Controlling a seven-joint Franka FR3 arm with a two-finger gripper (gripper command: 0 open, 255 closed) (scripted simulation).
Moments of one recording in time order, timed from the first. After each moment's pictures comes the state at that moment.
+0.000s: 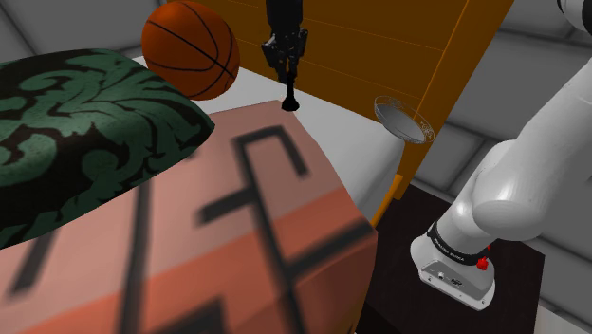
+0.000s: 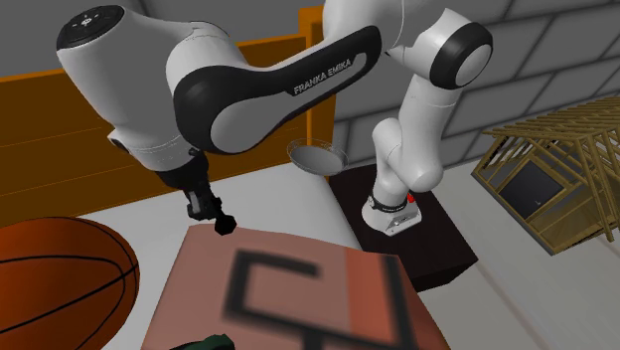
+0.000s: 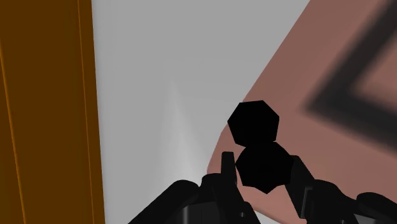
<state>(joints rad) 0.09 -0.06 0.14 -1.73 -0.03 1.62 0.13</state>
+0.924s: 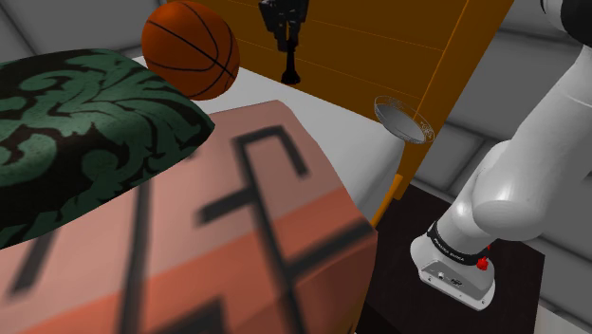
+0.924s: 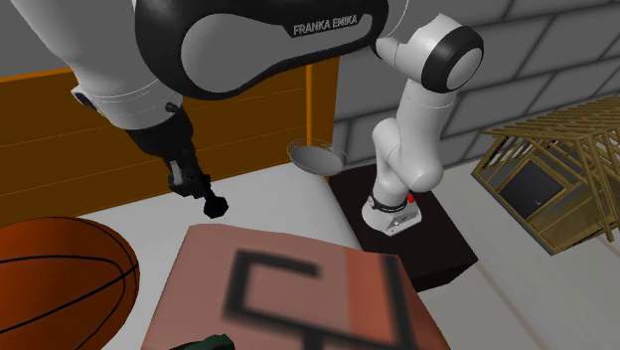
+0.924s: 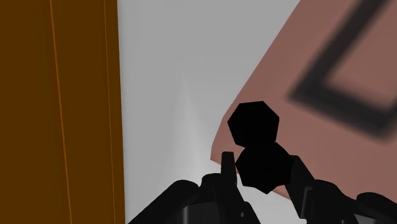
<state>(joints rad) 0.09 -0.01 0.15 -1.47 -0.04 1.42 0.13</state>
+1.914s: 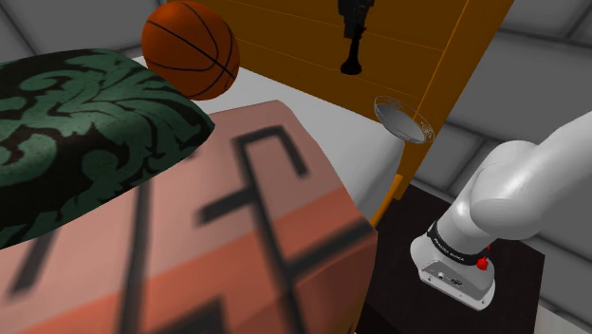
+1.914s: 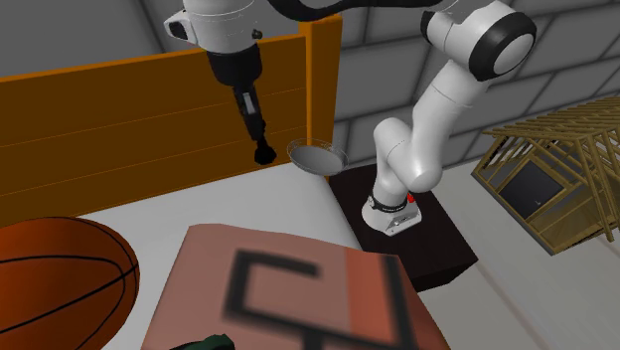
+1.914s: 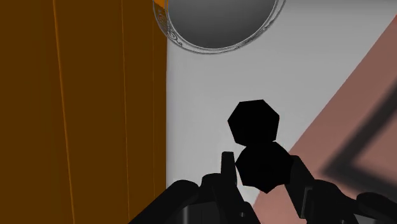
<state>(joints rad) 0.04 -0.37 0.06 -1.76 -0.03 1.35 -0.01</state>
